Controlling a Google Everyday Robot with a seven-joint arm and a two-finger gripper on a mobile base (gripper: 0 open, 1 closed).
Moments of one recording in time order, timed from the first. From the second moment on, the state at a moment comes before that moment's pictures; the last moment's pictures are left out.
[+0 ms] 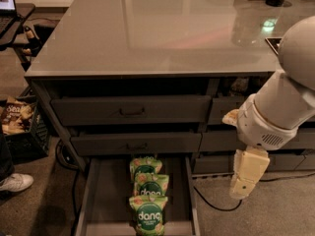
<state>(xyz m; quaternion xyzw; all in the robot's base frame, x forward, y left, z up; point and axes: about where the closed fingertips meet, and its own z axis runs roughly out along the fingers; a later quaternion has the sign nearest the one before) 0.384 -0.165 0.822 -0.64 0.76 0.09 0.10</state>
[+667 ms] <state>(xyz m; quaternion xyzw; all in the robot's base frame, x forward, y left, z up) 0.370 -0.133 0.781 -0.65 0.74 0.11 0.11</state>
